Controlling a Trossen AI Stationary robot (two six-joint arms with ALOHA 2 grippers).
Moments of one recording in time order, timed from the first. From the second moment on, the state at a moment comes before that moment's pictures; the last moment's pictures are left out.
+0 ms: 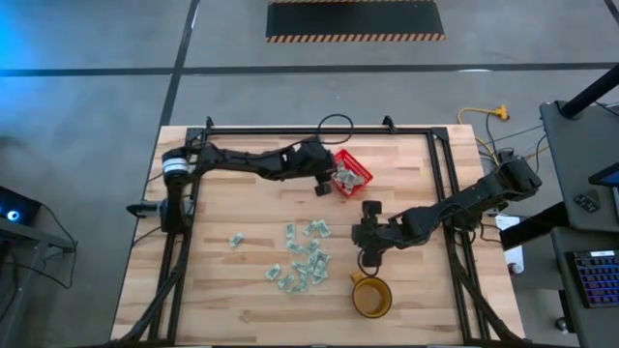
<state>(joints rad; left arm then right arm) 0.27 1.91 1.31 -0.01 -0.19 0.24 0.35 1.51 0.86 -0.43 0.41 0.23</state>
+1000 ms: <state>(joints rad) -0.03 1.33 0.76 -0.21 -0.19 0.16 0.23 1.68 0.86 0.03 0.36 0.08</state>
